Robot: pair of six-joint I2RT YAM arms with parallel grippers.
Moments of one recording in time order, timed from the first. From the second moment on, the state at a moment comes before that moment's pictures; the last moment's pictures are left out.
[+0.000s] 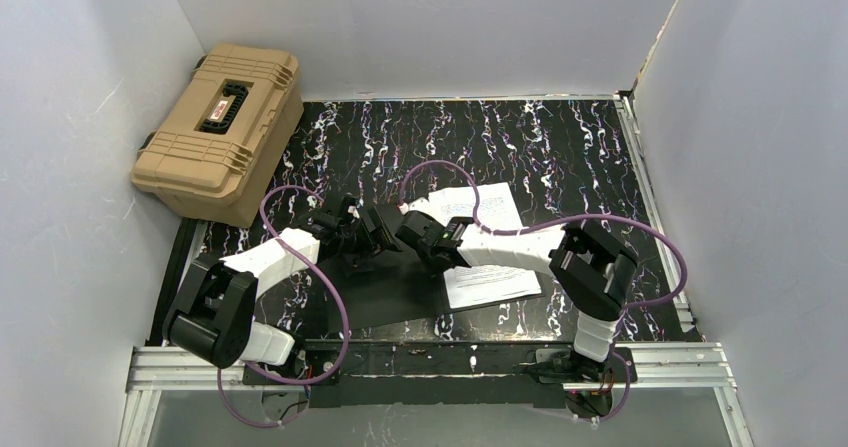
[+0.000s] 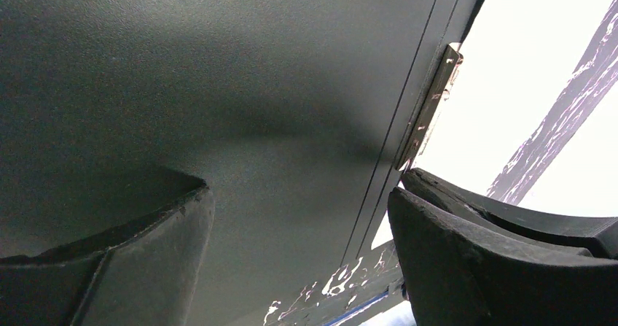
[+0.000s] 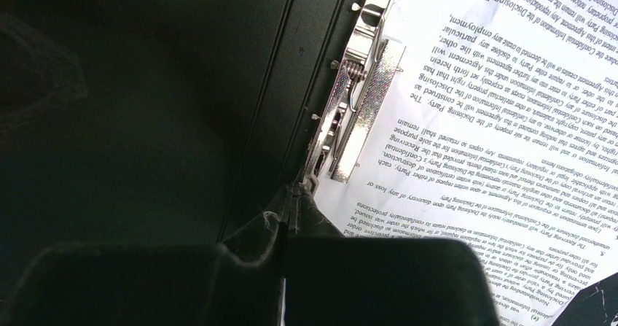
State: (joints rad) left arm -0.42 1.39 0.65 -0.29 0.24 -0.90; right arm 1.09 1.81 1.17 -0.54 0.33 0.45
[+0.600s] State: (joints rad) left arm -0.42 1.38 0.65 -0.29 0.24 -0.89; right arm 1.10 1.79 1.25 -0.59 0.33 0.48
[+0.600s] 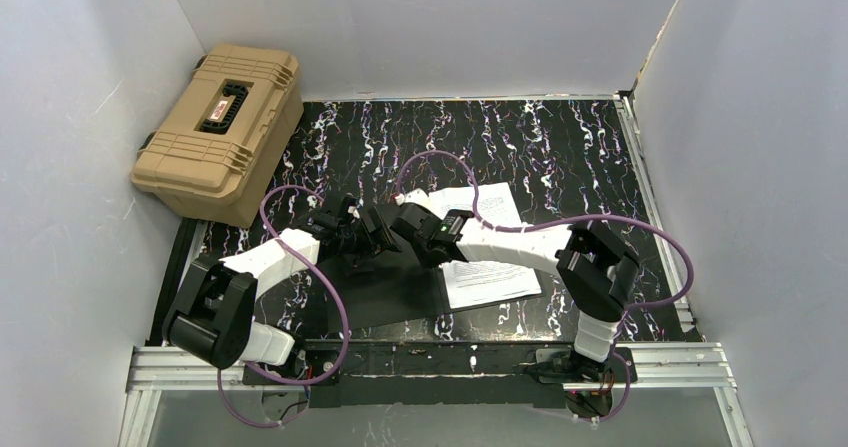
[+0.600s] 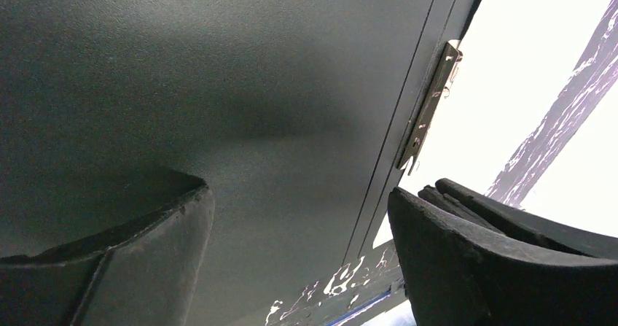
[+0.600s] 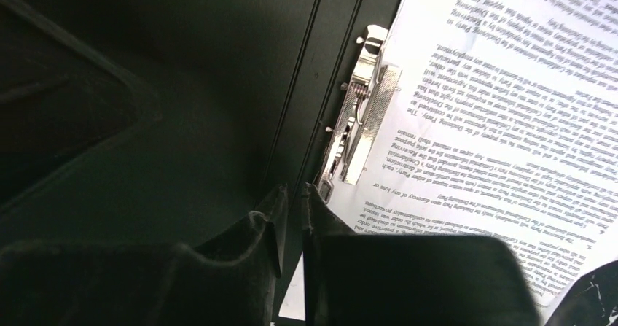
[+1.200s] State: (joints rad) left arm -0.43 1.27 0.65 -0.48 0.17 -0.83; right arm 1.05 1.80 1.28 -0.58 0.40 0.49
